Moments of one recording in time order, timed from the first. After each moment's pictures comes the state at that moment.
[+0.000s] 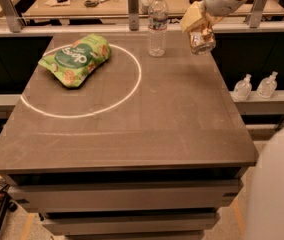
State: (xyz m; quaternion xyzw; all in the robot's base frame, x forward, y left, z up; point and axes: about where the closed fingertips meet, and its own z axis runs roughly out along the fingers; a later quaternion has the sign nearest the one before) arm 0.723 -0.162 0.957 -0.18 0.93 0.11 0.30
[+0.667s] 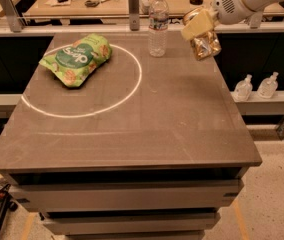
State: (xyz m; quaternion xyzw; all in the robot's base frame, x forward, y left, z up) arm 0.671 -0.153 0.974 -0.33 0.86 0.13 0.36
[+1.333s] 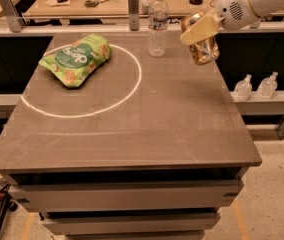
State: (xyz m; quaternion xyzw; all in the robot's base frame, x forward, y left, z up) arm 0.654 -0.146 0.973 -0.40 0.82 0.18 0.38
